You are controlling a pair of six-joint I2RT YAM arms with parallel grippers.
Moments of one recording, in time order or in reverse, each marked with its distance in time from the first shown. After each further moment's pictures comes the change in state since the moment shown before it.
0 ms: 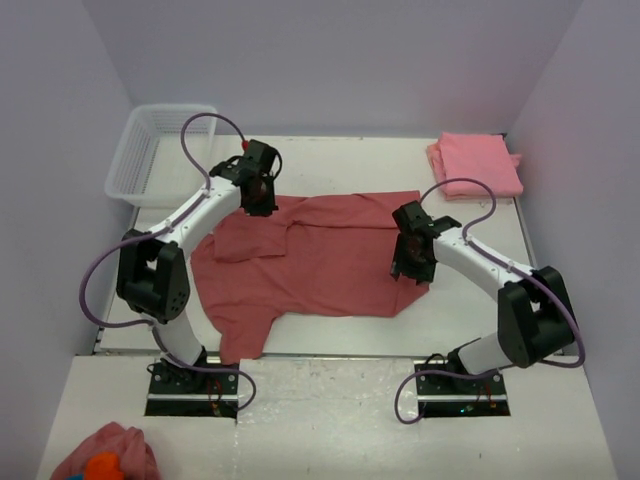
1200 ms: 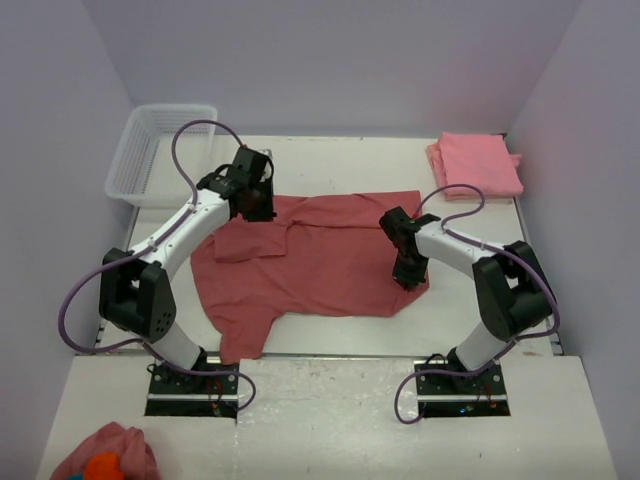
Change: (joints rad) left arm 0.000 -0.156 -0.130 0.072 0.139 0.029; right arm 0.041 0.180 0.036 -0.056 0.106 0.167
